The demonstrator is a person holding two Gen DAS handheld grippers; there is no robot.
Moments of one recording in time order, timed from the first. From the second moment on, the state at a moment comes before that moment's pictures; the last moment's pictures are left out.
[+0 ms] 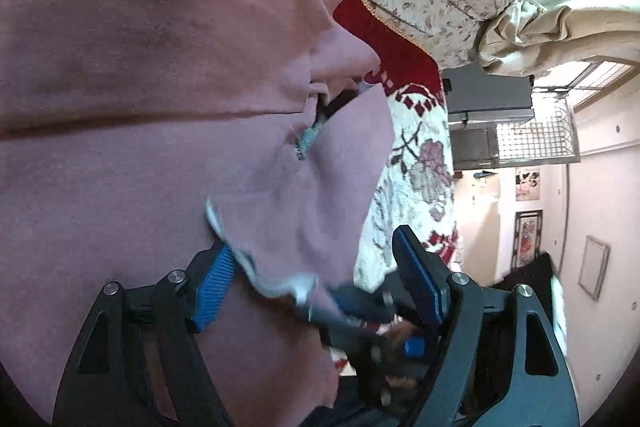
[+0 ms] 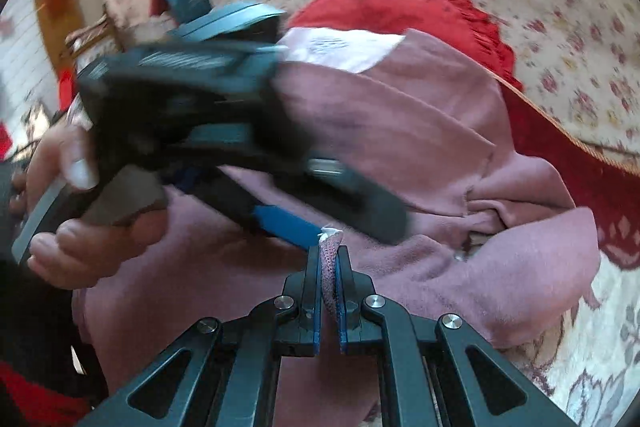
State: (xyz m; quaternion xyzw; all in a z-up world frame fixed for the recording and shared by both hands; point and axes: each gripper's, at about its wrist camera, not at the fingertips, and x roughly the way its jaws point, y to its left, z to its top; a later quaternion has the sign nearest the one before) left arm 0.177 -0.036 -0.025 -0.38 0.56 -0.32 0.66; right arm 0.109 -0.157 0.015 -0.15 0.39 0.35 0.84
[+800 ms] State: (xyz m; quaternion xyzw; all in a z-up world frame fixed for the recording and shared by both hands) left arm 0.161 -0.019 0.028 -0.20 0.47 -0.28 0.81; right arm 0.122 -0.241 0.052 -0.04 0.38 0.29 0.87
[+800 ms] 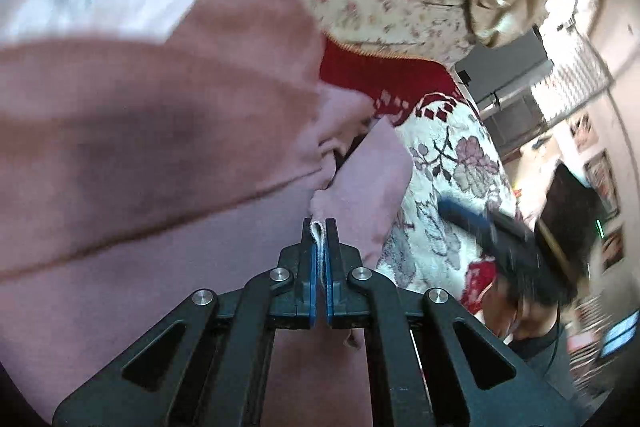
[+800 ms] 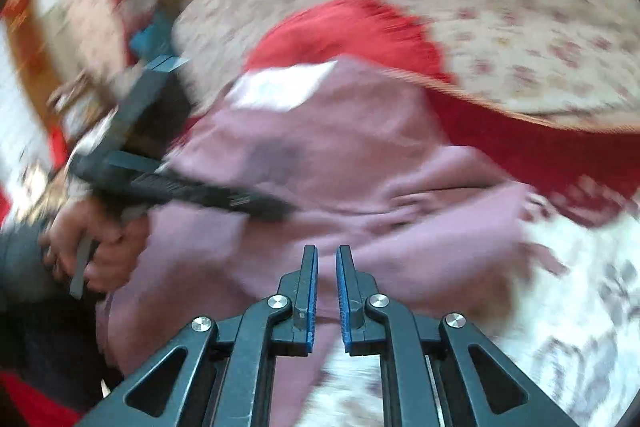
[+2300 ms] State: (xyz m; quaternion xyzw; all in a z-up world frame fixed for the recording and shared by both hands) left arm 0.133 0.219 0.066 -0.29 0.36 -0.01 0.89; right arm 0.204 -0.172 0.000 -0.04 0.45 0.28 0.85
